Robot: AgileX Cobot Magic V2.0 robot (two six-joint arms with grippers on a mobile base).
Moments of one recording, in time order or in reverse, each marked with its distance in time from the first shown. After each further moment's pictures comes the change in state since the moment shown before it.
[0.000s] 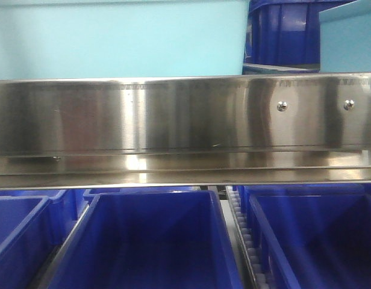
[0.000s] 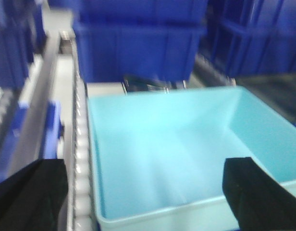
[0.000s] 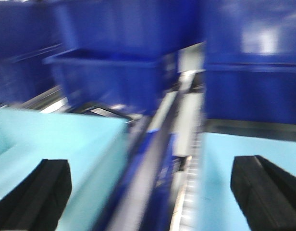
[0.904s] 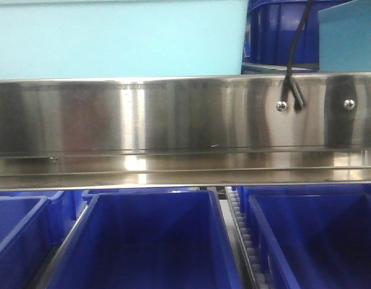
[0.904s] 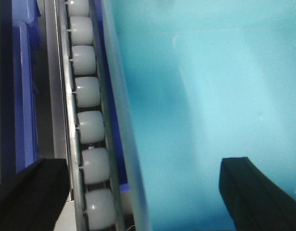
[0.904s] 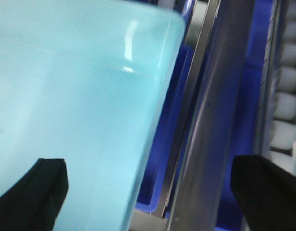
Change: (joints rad) left arm 0.240 0.666 -0.306 -0.225 0.329 0.229; right arm 0.168 1.019 -0.886 -0.132 0.655 0.197
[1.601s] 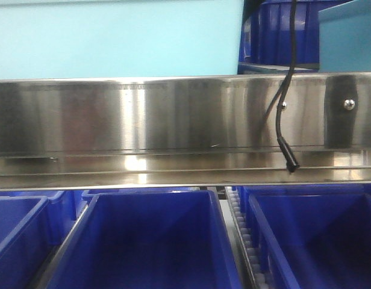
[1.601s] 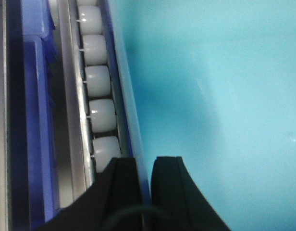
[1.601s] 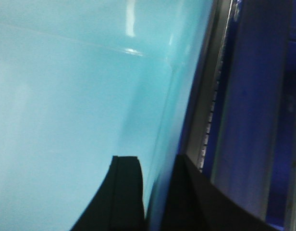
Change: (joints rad) left arm -0.019 0.053 0.000 0.048 -0.090 0.026; right arm 0.004 0.101 -0.002 0.027 -0.017 0.050
